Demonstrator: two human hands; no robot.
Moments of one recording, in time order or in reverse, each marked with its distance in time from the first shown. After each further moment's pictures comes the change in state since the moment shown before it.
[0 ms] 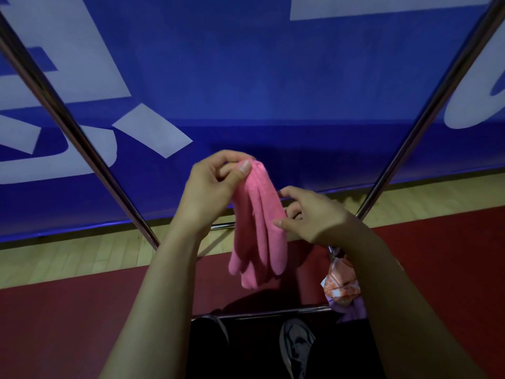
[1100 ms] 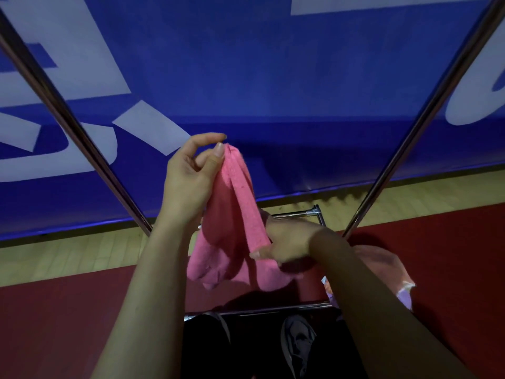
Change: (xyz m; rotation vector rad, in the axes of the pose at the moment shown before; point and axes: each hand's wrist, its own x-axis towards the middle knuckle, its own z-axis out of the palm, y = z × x) left_hand -0.001 0.005 -0.015 -0.129 0.192 0.039; right_hand 0.006 -0.025 0.036 -0.321 -0.482 0.068
